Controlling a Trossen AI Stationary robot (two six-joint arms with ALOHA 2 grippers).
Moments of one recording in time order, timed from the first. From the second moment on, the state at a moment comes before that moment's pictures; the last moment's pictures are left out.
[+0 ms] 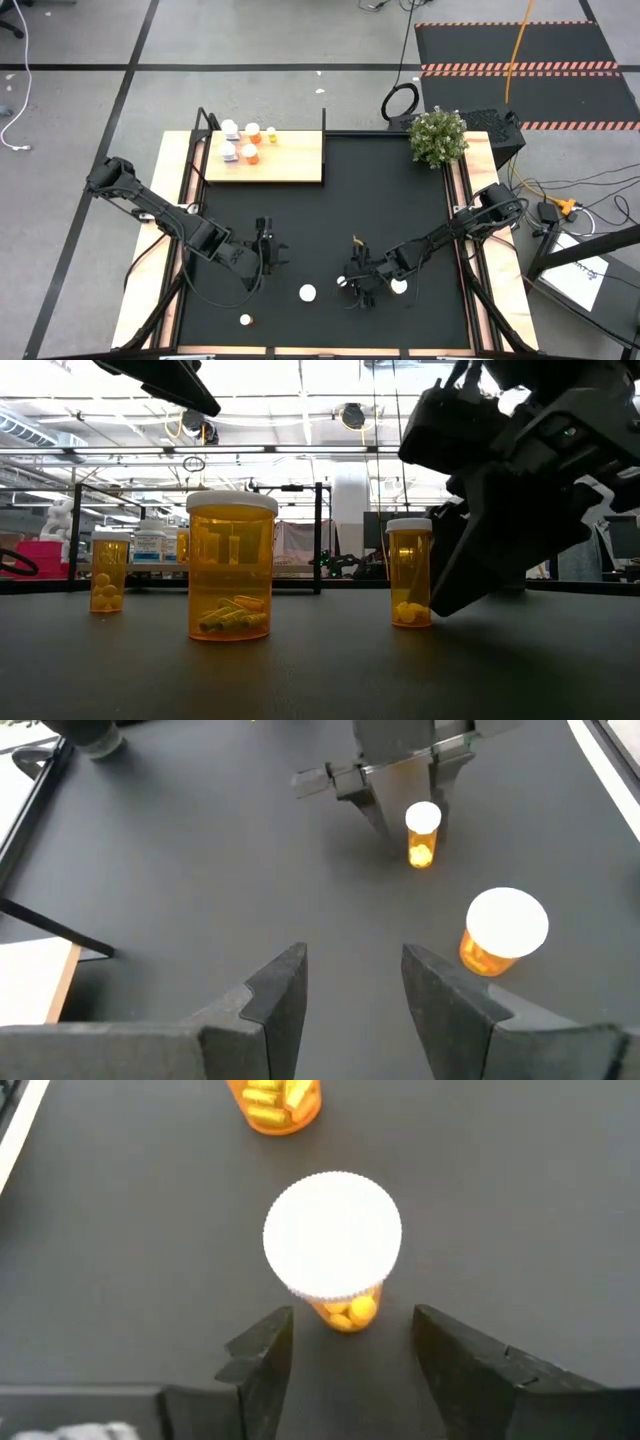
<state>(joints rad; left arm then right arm) -0.51 1.34 0.94 -0.38 -0.45 -0.18 0.45 1.83 0.83 0.15 0.15 0.42</state>
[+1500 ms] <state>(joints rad) -0.50 1.34 0.94 -0.32 -0.45 -0.13 0.44 1.93 0.74 0.47 0.16 0.24</state>
